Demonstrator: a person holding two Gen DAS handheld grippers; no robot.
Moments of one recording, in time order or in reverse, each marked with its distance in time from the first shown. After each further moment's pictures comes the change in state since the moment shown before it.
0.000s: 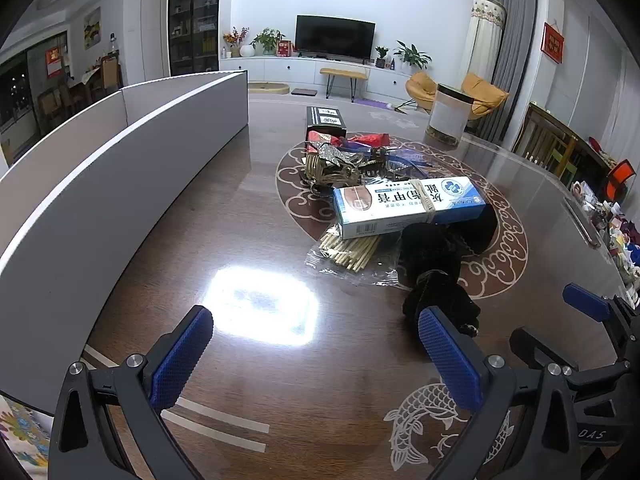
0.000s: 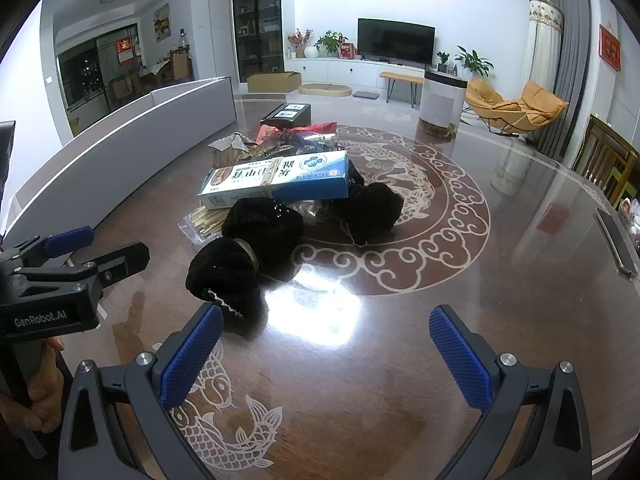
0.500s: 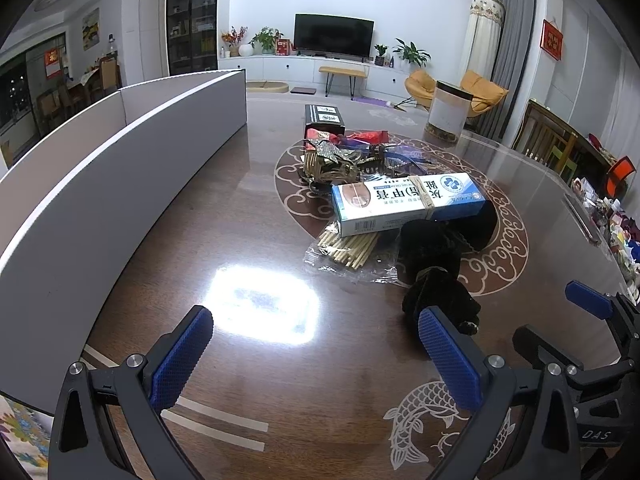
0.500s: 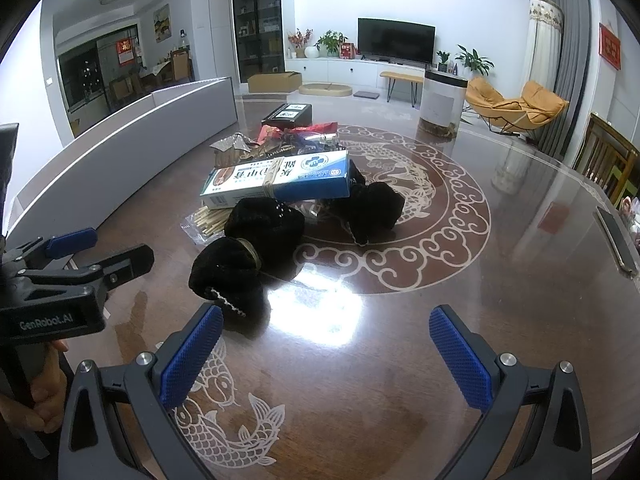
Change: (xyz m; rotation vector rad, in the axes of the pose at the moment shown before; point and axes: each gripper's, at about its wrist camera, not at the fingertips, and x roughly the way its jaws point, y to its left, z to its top) left arm 0.002 -0.002 -0.002 0.006 0.008 0.001; right arm -0.003 0.001 -0.001 0.002 -0.005 0.006
